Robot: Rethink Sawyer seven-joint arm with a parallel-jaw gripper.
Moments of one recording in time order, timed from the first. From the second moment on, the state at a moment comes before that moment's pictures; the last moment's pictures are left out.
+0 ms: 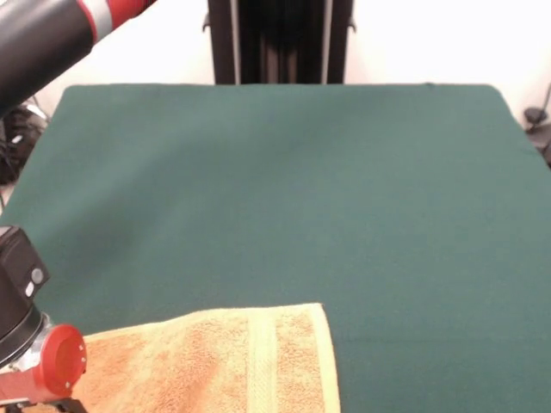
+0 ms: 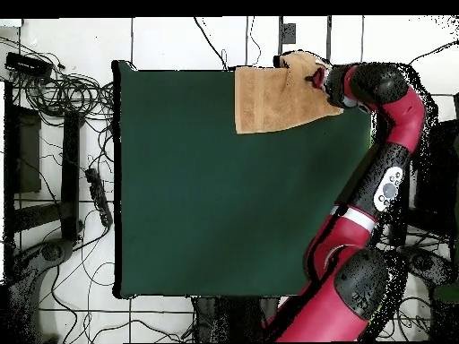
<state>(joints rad) -0.74 0.16 1.52 0.23 -1.13 1.38 1.28</state>
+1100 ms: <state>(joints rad) -0.80 0.23 2.00 0.22 -1.61 1.39 1.04</state>
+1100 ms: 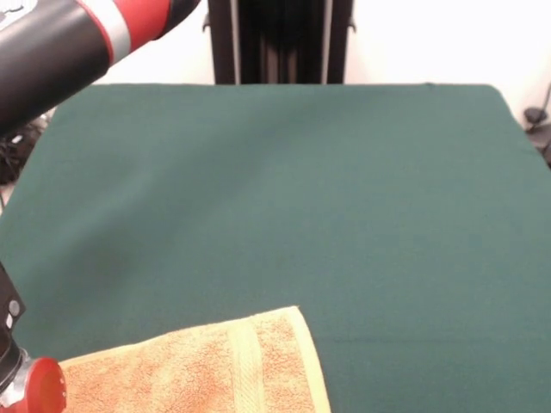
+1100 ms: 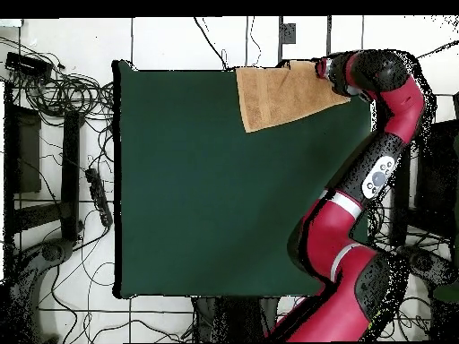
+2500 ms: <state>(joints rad) -1.05 -0.13 1.80 0.67 -1.28 1.56 1.07</state>
